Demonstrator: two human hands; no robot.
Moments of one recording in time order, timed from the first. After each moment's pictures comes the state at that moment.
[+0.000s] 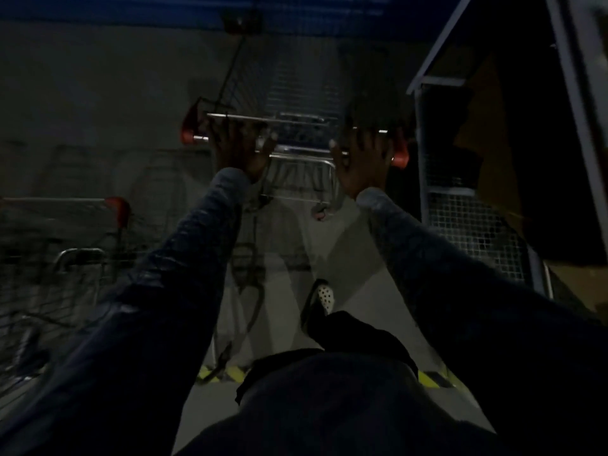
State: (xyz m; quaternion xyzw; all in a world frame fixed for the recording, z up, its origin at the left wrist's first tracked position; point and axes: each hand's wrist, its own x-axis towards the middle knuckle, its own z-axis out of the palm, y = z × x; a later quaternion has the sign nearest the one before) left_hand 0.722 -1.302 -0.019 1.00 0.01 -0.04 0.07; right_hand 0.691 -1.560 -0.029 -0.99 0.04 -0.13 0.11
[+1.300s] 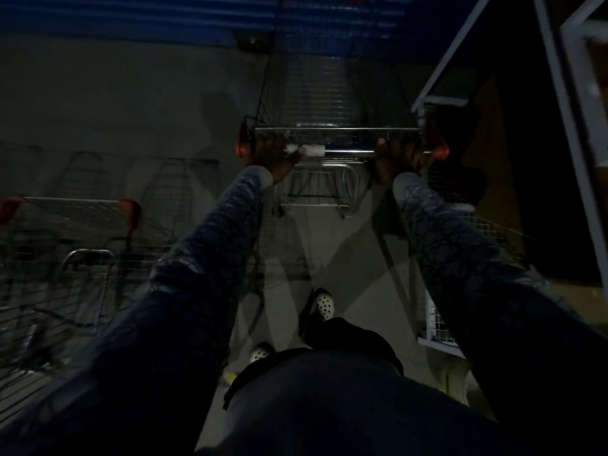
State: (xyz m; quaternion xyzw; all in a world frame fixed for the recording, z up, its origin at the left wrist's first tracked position) left_hand 0.723 -1.350 0.013 0.99 -0.03 -0.11 0.08; right_hand 0.712 -1.626 0.017 -0.96 0.18 0.14 0.14
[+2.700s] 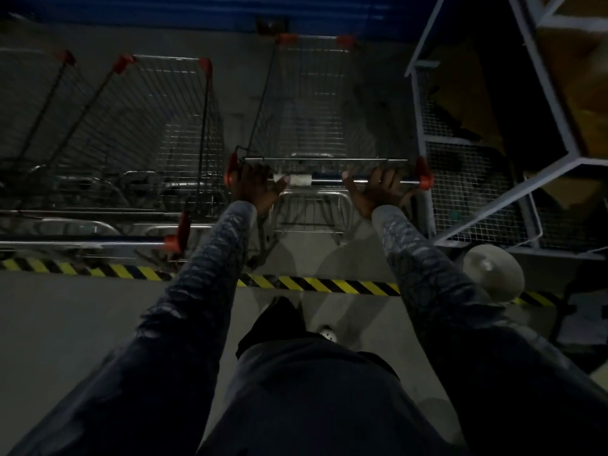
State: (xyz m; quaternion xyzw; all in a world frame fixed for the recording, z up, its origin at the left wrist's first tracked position) left_hand 0.095 -1.216 0.013 1.00 -0.03 -0.07 0.06; right_hand 0.064 -1.480 0.041 -0.97 0.17 0.13 0.15
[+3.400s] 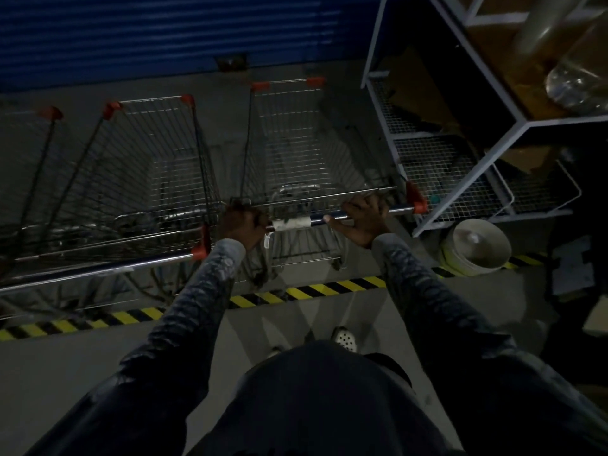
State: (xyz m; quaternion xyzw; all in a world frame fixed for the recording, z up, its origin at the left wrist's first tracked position) left_hand 0.032 -1.140 0.002 0.98 -0.16 -0.07 0.05; right_hand -0.033 -1.448 0.006 -0.98 0.03 0.04 0.18
